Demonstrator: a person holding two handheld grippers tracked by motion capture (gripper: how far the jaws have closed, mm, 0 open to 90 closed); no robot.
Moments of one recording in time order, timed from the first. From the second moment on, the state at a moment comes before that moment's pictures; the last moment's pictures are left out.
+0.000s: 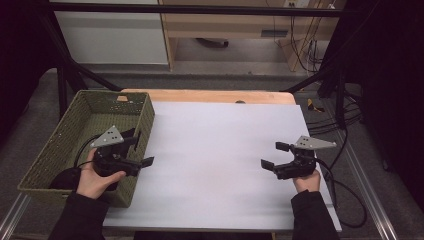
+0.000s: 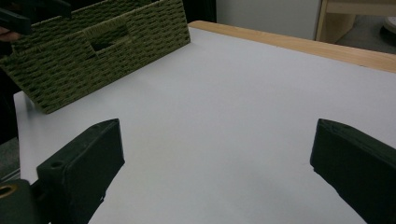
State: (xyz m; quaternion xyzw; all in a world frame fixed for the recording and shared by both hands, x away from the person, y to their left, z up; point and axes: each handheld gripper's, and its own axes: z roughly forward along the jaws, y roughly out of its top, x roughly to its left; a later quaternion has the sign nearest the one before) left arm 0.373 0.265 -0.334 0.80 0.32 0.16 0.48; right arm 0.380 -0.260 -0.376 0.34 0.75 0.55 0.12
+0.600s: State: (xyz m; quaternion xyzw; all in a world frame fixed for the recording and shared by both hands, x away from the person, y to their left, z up) left arm 0.368 0.275 -0.327 0.81 0.33 0.16 0.46; right arm 0.380 -0.258 -0.377 0.34 0.76 0.55 0.12
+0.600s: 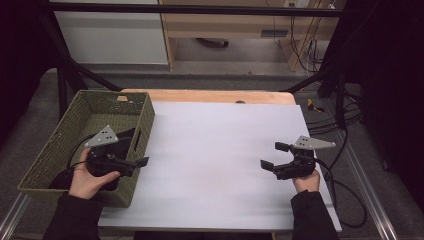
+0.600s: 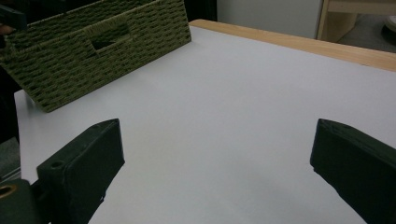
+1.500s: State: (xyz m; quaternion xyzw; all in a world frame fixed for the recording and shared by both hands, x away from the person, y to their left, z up) left arm 0.364 0.315 -0.323 0.81 0.37 0.17 0.41; right arm 0.380 -0.258 -0.377 0.34 0.76 0.54 0.12
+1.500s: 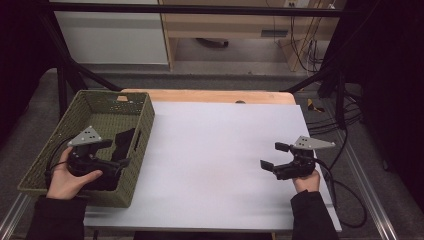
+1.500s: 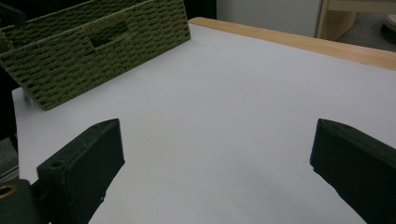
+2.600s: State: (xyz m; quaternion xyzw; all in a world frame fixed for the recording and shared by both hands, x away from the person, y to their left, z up) left arm 0.382 0.337 -0.342 0.82 0.41 0.19 0.35; right arm 0.380 -0.257 -0.378 0.34 0.76 0.54 0.12
